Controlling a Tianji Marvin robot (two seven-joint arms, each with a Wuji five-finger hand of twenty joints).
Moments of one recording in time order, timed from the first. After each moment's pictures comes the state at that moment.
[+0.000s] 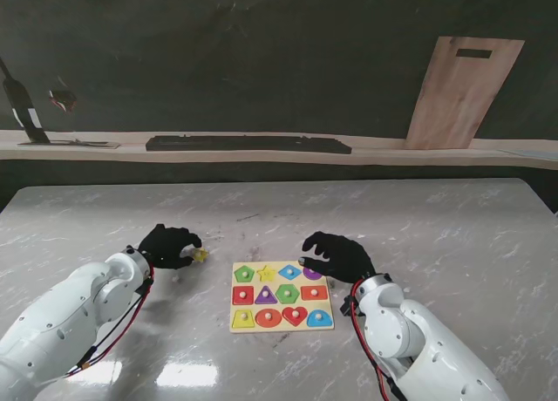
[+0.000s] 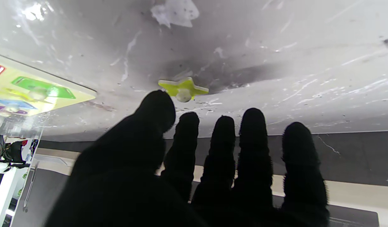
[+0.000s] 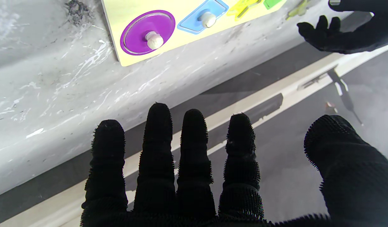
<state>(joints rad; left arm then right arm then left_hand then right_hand) 1.12 -1.04 -0.94 -0.99 0.93 -0.27 0.11 -1.40 -1.15 1.05 -1.37 -0.58 -0.03 -0.19 0.88 -0.40 0.59 -0.08 0.53 0.13 0.51 0.41 0.53 0.23 0.51 0.57 0.50 0.23 0.73 0.85 0.16 0.42 1.21 0.68 0.21 -0.39 0.76 -0.08 0.41 -0.20 0.84 0.50 0.60 0.01 0.85 0.42 0.64 0.07 0.65 0.53 0.23 0.29 1.07 0.48</state>
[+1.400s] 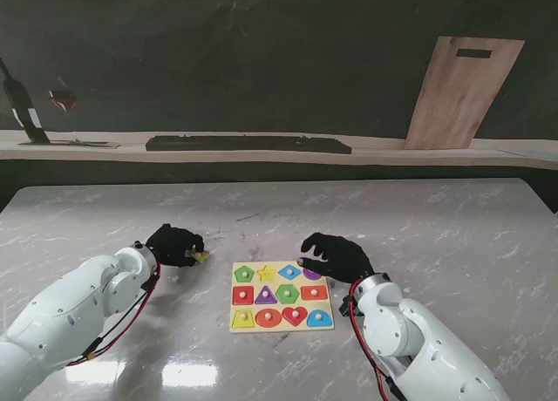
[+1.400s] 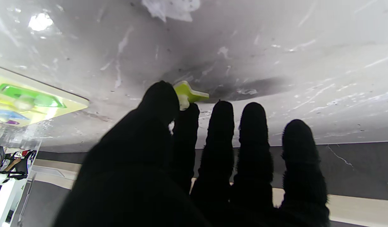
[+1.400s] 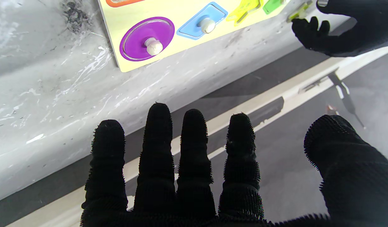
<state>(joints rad) 1.01 -1.05 -0.79 -0.89 0.86 -0.26 0.10 -1.40 -1.15 1.04 -1.37 -0.57 -0.02 -0.17 0.96 -0.45 0.52 -0.13 0.61 0.12 0.64 0.42 0.73 0.19 0.53 0.57 0.57 0.23 0.75 0.82 0.20 0.42 1.22 0.68 0.21 -0.39 0.76 -0.08 0.41 -0.20 0.84 0.50 0.60 0.01 0.85 0.42 0.64 0.07 0.65 0.53 0.23 0.29 1.07 0.48</state>
